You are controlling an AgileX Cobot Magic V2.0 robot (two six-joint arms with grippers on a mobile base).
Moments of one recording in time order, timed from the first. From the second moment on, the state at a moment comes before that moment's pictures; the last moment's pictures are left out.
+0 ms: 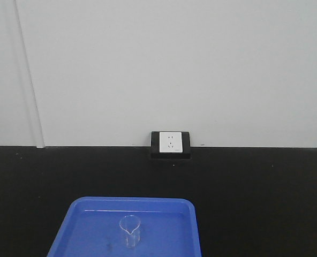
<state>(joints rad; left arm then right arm) -0.09 -0.02 0.03 0.11 0.39 0.02 0.01 -0.01 0.03 -0.01 0.06 0.14</state>
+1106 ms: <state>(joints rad) -0.09 -0.02 0.03 0.11 0.39 0.02 0.01 0.80 -0.52 -0.01 -0.25 0.13</state>
